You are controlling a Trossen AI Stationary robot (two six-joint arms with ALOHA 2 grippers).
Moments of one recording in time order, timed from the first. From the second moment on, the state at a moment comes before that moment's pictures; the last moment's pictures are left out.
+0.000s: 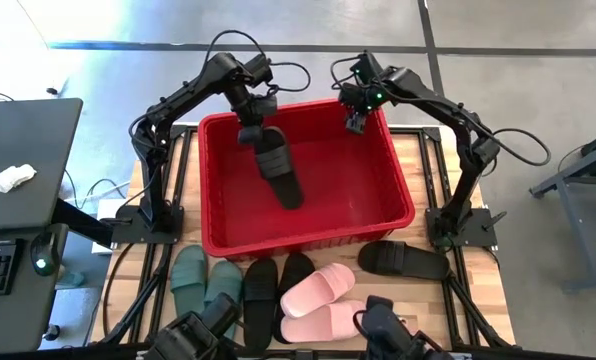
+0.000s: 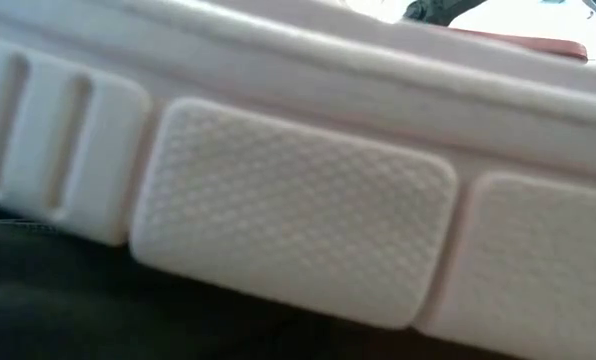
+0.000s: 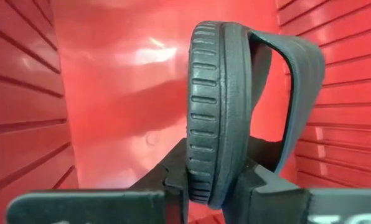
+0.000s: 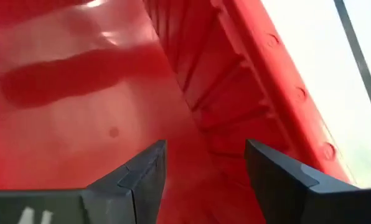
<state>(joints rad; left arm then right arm) 0.85 1.95 2.07 -1.57 0.45 0.61 -0.80 1.80 1.70 -0.94 -0.20 -0.56</state>
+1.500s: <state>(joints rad) 0.80 1.95 2.26 -1.57 0.14 0.53 -0.79 1.80 1.70 -0.95 -0.52 -0.49</state>
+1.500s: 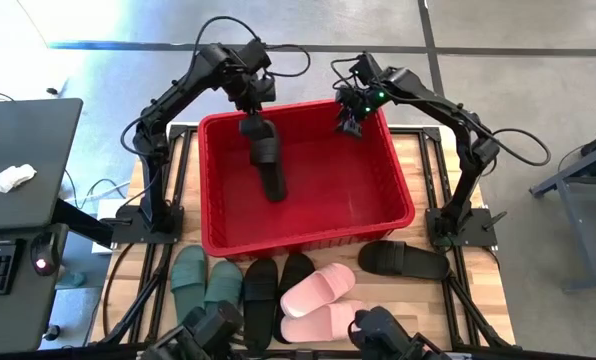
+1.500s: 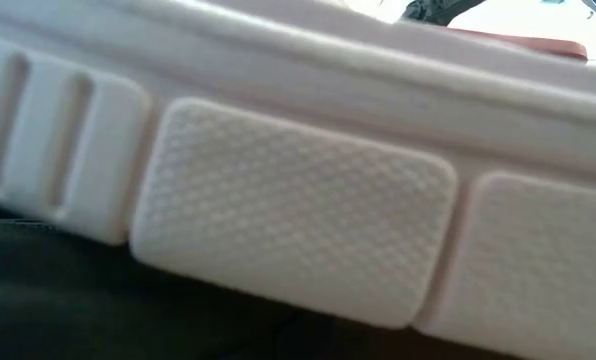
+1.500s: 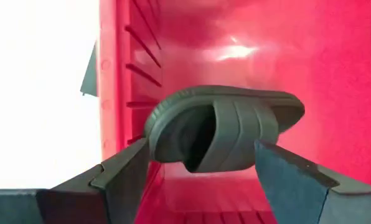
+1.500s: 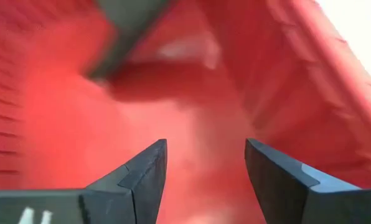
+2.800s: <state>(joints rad) 0.50 1.97 1.98 -1.46 -0.18 0.46 -0.77 1.80 1.70 -0.94 -0.46 -0.50</state>
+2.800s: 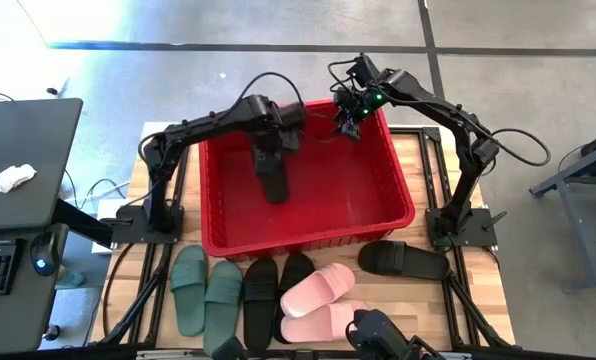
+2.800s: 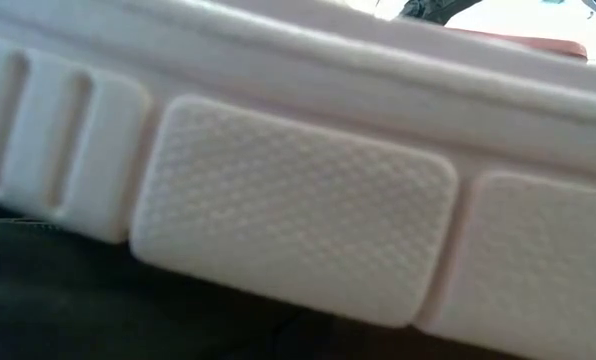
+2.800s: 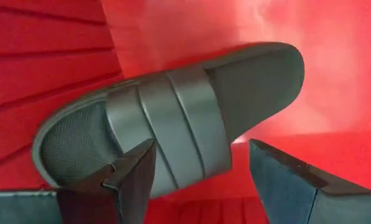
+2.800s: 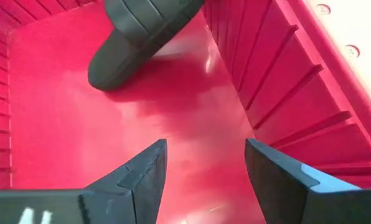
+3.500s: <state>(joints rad) 0.36 1.98 1.73 -1.35 -0.50 0.20 -0.77 1.80 1.70 -0.91 -0.45 -0.51</state>
